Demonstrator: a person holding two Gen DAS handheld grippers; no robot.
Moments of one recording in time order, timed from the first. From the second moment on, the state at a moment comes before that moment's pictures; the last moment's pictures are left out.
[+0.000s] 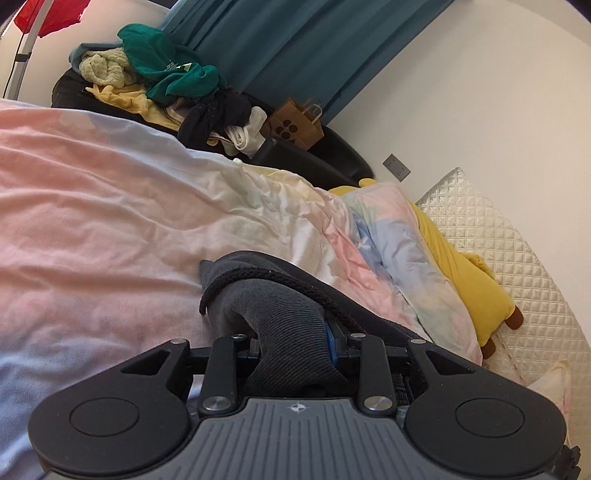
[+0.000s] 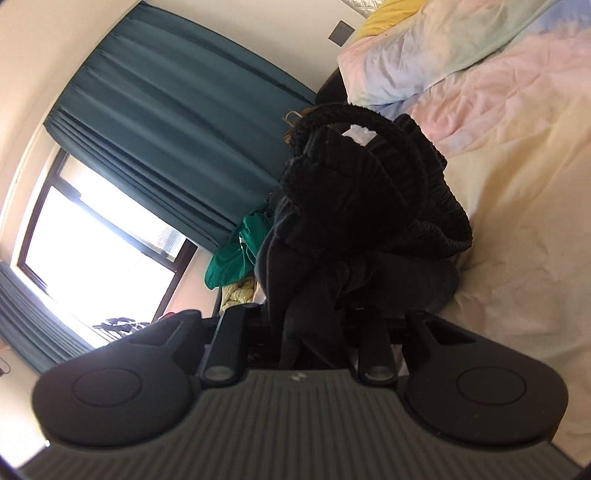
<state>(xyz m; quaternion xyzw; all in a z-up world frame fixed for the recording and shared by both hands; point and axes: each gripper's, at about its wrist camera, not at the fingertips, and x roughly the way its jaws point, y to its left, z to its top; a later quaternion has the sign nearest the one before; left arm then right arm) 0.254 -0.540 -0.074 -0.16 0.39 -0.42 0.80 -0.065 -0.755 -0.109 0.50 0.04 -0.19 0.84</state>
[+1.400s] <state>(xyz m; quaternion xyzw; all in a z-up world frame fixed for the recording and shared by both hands) -0.036 -0.310 0.140 0.03 0.20 -0.40 0.89 -0.216 -0.538 0.084 0.31 0.11 -0.27 0.90</state>
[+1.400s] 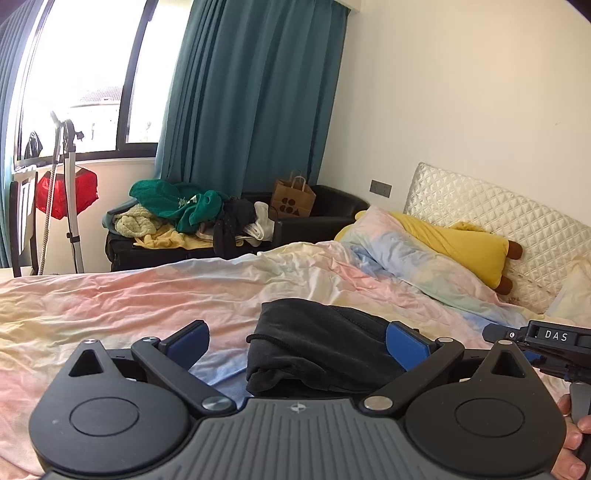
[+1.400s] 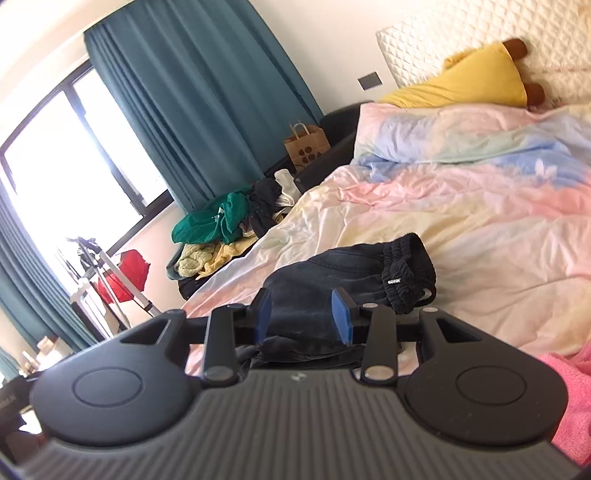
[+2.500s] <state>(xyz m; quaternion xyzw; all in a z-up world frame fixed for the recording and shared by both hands) -0.078 -0.197 0.059 0.05 0.19 -0.34 0.92 -0.192 -0.359 0.022 0.09 0.13 -0.29 0.94</state>
